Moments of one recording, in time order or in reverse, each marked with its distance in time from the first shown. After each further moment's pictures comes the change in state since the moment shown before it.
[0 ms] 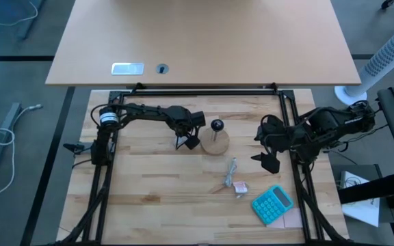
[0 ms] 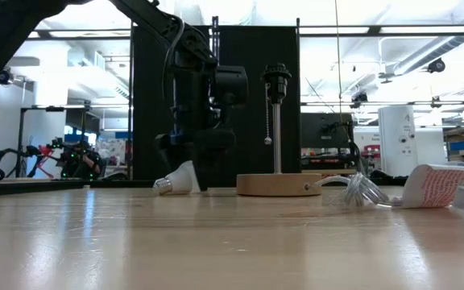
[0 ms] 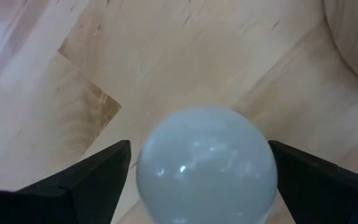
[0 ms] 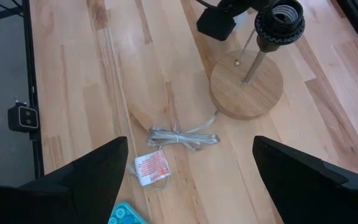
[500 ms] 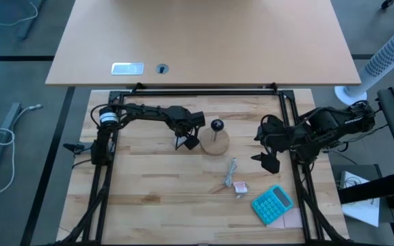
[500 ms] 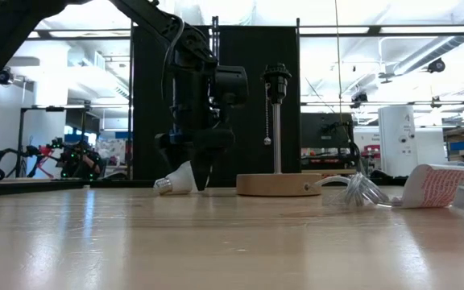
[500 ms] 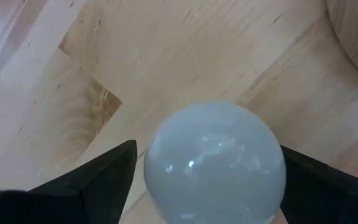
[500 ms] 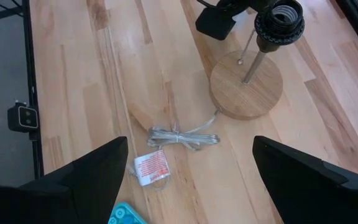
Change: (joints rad) left arm 0.000 -0.001 0.000 -0.020 0.003 0.004; right arm 0.000 0.000 0.000 0.000 0.001 -0.003
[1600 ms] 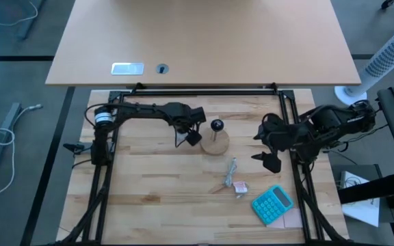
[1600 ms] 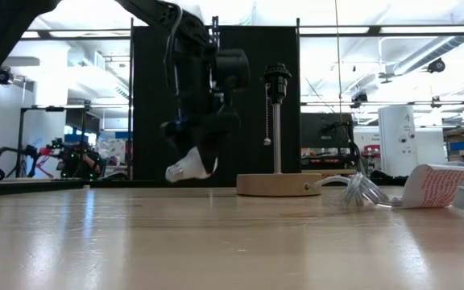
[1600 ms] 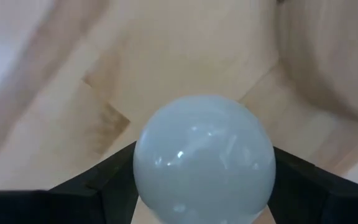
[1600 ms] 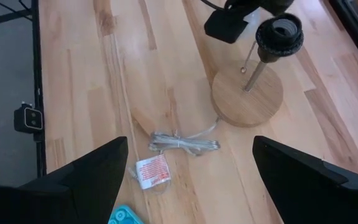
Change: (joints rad) left arm -0.001 -0.061 0.046 0.005 -0.041 0.001; right arm 0.000 0.000 0.038 -0.001 0.000 -0.038
